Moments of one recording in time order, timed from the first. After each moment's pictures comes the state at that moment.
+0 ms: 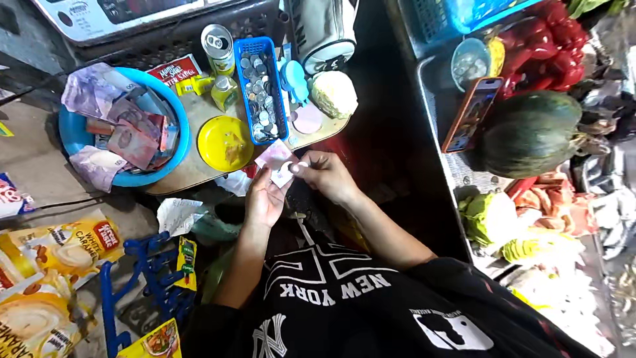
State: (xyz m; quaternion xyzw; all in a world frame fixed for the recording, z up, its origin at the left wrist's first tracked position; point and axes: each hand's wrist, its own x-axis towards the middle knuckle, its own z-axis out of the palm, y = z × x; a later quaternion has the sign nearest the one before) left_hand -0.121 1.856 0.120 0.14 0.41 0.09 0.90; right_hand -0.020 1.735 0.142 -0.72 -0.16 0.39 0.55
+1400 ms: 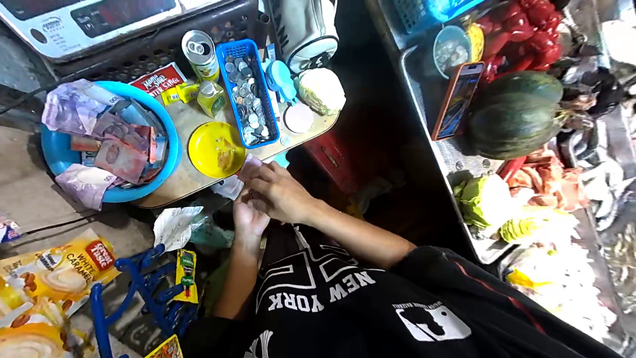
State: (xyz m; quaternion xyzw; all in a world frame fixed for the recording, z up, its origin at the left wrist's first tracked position) left_hand -0.143 1.862 0.103 0.07 0.45 0.11 0.88; right_hand -0.059 1.783 0.134 -0.78 -0.45 0.30 0.31
